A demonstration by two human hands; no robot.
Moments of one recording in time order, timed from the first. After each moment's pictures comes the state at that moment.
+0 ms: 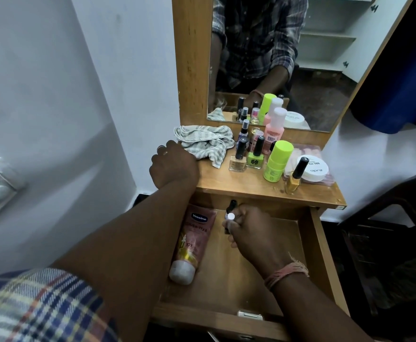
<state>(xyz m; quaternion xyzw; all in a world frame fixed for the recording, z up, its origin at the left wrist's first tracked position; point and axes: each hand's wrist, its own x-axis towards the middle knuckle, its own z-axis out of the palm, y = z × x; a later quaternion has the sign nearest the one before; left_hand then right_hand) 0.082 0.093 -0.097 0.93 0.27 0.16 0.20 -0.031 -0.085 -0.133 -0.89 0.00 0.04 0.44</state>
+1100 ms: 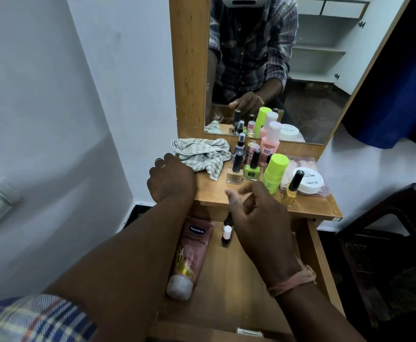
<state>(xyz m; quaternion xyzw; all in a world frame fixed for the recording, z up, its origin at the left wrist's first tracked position) 0.077 0.091 -0.093 0.93 0.26 0.15 0.21 -0.038 -0.079 -0.071 -0.89 -0.08 -0.26 0.36</state>
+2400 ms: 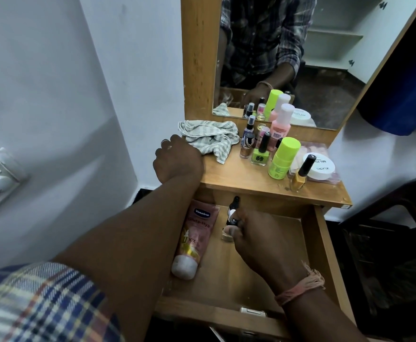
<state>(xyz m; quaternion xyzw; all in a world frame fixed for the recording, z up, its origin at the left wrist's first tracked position) 0.079 0.090 -0.094 0.93 0.27 0.16 0.21 -0.054 -0.086 -0.111 -0.96 -0.12 0.01 0.26</state>
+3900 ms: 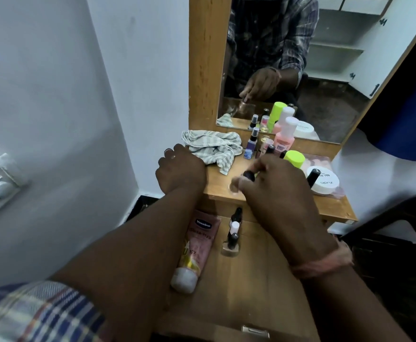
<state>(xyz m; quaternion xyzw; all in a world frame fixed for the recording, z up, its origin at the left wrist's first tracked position) 0.076 0.090 -0.091 0.93 0.26 0.15 0.21 -0.024 -0.071 -0.008 -0.94 -0.03 -0.13 0.30</state>
